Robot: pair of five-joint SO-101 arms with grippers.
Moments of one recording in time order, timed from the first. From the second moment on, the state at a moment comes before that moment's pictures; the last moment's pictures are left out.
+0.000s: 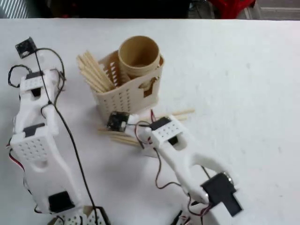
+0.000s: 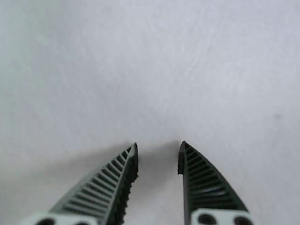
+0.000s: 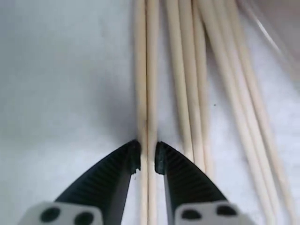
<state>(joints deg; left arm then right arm) -24.7 39.4 -9.7 41.4 15.2 -34.4 -6.6 44.3 48.4 46.2</state>
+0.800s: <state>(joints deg) -24.7 39.4 -9.7 41.4 15.2 -35.8 -10.3 52.0 41.7 41.5</state>
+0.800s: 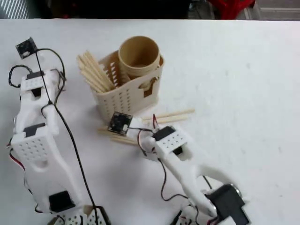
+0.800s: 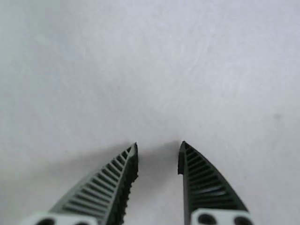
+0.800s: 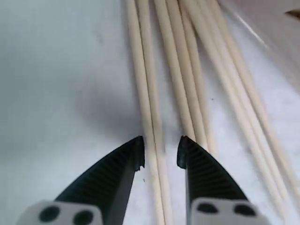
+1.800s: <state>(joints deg) -24.7 39.4 -9.8 41.7 15.2 -35.5 -0.2 40.5 47.6 41.5</state>
